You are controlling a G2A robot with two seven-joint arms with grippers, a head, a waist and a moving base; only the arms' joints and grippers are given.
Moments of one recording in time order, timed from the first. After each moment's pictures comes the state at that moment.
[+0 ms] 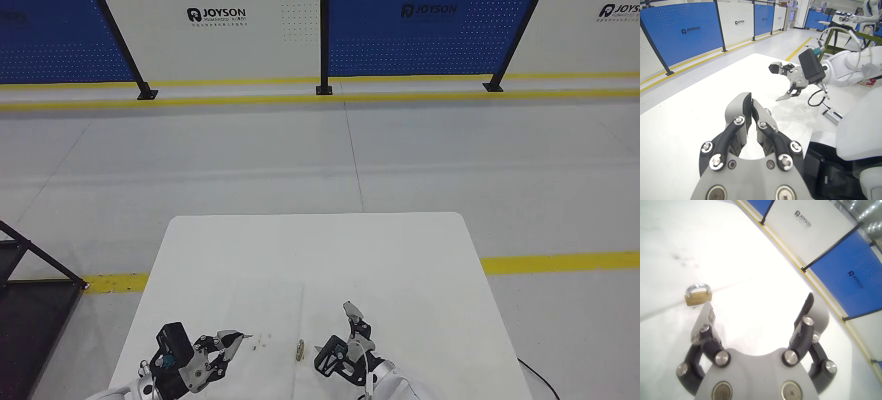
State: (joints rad) left arm 2.22 -1.09 -1.74 -1.90 1.42 -0.85 0.39; right arm -1.79 -1.22 0.91 -1.71 -1.96 0.01 0.01
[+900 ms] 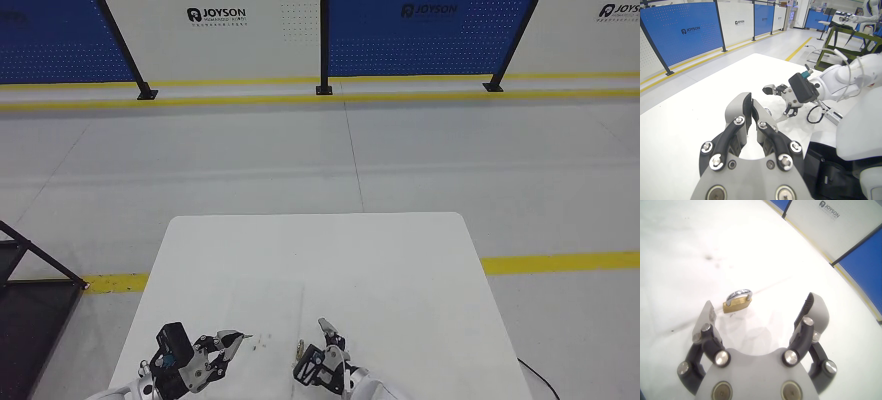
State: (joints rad) left arm 2.22 -1.09 -1.74 -1.90 1.42 -0.85 0.39; right arm -1.65 -1.28 0.73 -1.50 -1.80 -0.01 -0.01
